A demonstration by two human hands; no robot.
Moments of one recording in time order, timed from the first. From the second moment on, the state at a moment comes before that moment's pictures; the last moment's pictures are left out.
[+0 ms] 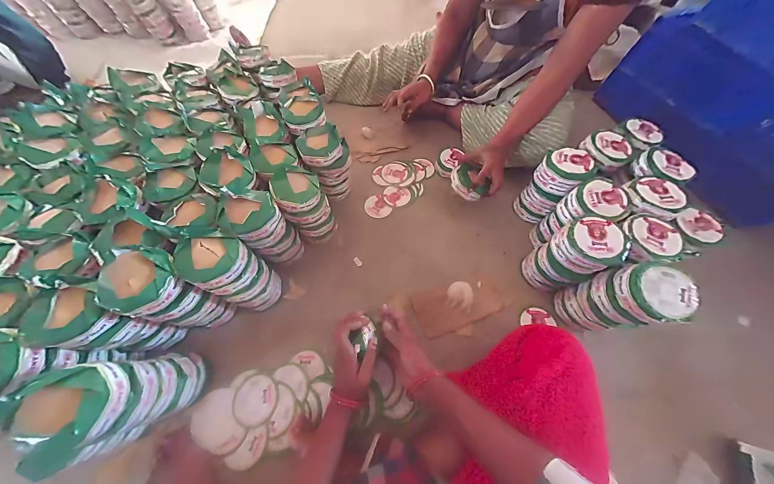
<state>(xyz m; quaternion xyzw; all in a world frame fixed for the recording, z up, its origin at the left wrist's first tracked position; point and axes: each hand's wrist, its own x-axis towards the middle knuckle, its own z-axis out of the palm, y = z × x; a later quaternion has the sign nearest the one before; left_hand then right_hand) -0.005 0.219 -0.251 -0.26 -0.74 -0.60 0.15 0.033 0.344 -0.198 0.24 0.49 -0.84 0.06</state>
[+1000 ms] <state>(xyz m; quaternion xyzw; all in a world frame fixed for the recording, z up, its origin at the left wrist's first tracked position) -0.049 0.169 -0.185 -0.13 -0.85 -0.45 -0.23 0.025 0.346 -0.194 0.25 0.70 -0.67 0.00</state>
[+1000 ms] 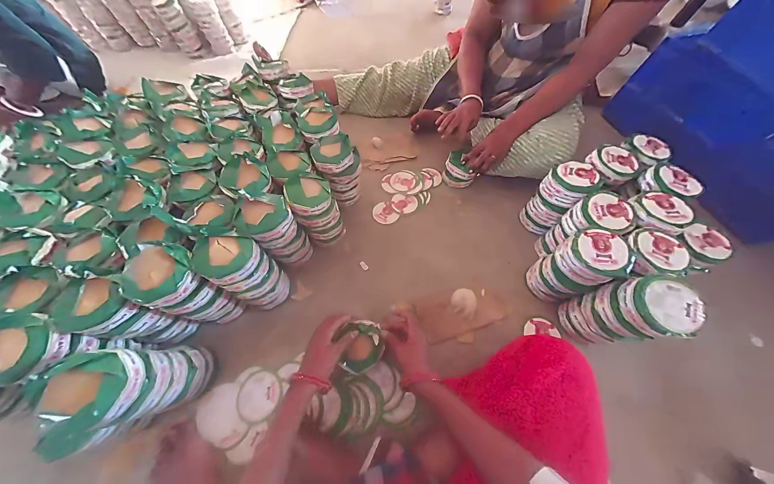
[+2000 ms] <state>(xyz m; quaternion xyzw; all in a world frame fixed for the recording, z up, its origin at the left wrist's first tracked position) 0.002 0.194 -0.237 -0.21 -0.90 -0.35 0.13 0.047 0.362 -0.208 0.07 0.86 -0.50 -0.05</state>
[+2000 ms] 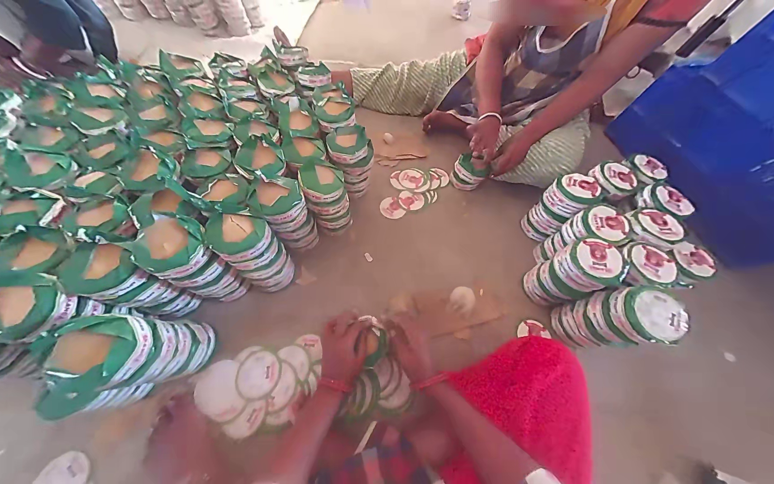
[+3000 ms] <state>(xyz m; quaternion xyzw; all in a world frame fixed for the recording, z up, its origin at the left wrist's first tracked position) 0.045 0.189 -0.208 -0.29 -0.93 -0.21 0.02 0.019 0.376 -0.157 -0.45 0.89 0.05 -0.07</state>
